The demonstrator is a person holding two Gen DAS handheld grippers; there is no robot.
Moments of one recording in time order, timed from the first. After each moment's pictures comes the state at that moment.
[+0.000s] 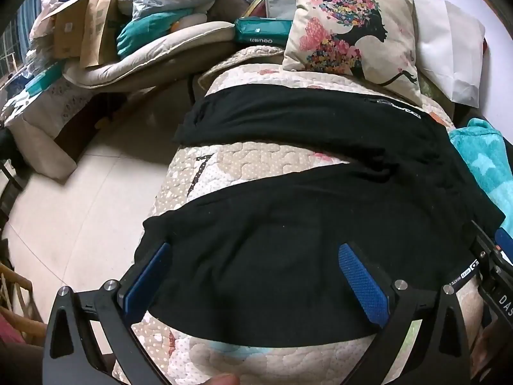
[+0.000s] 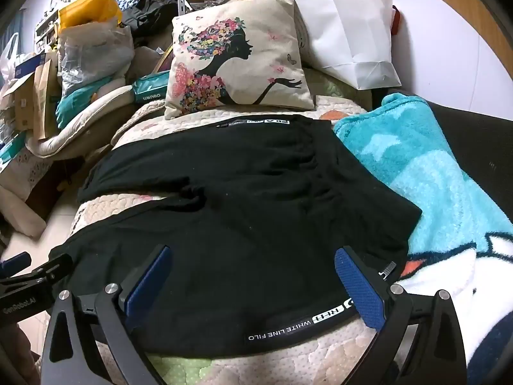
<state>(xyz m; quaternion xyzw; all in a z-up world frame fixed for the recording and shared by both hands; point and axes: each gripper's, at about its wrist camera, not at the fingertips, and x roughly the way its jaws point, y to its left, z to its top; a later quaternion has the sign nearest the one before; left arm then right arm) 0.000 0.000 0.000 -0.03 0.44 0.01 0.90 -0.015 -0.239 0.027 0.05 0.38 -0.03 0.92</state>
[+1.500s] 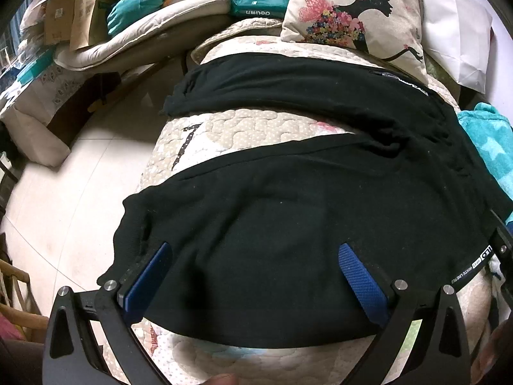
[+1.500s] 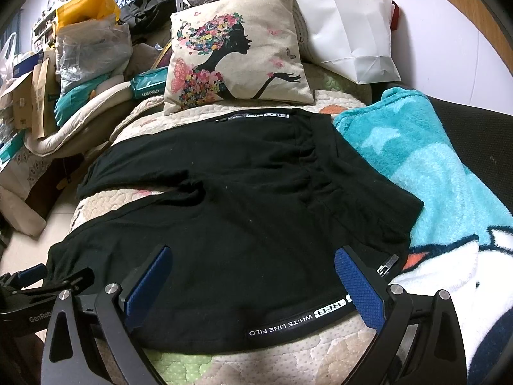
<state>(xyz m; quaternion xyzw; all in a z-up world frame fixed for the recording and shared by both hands) 0.011 -0.003 -0.031 -0.01 0.47 0.02 0.88 -0.016 -0.239 0.022 0.05 0.39 -0.03 0.92</state>
